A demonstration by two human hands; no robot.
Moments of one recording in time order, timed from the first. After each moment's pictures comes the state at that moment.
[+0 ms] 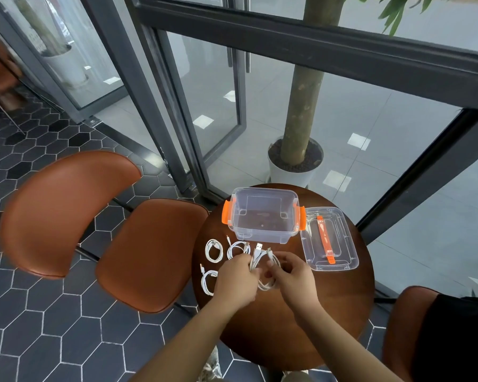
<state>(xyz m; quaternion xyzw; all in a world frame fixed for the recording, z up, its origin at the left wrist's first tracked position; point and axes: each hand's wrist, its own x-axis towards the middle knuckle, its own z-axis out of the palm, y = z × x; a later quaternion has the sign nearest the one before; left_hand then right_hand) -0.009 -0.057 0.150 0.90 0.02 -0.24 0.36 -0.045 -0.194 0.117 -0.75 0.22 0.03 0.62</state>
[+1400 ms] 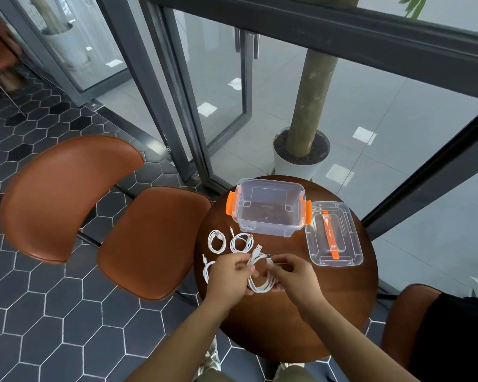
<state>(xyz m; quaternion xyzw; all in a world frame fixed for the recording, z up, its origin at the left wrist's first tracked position) -0.016 -0.032 0.114 0.79 0.14 -0.23 0.56 -0.043 -0.194 0.111 -0.71 0.22 0.12 0.66</state>
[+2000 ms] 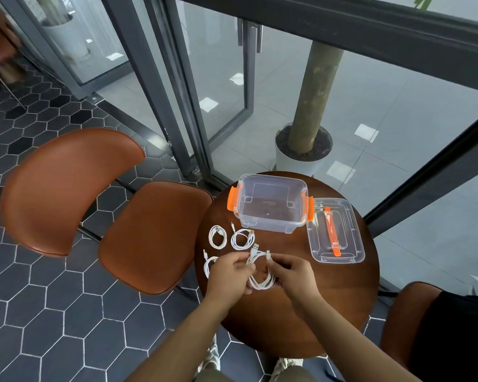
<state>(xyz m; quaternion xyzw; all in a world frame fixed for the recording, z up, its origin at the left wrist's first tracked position) -0.022 -0.028 0.106 0.78 0.16 -0.22 0.57 -0.043 -0.185 0.103 -0.68 0.23 0.13 0.69</state>
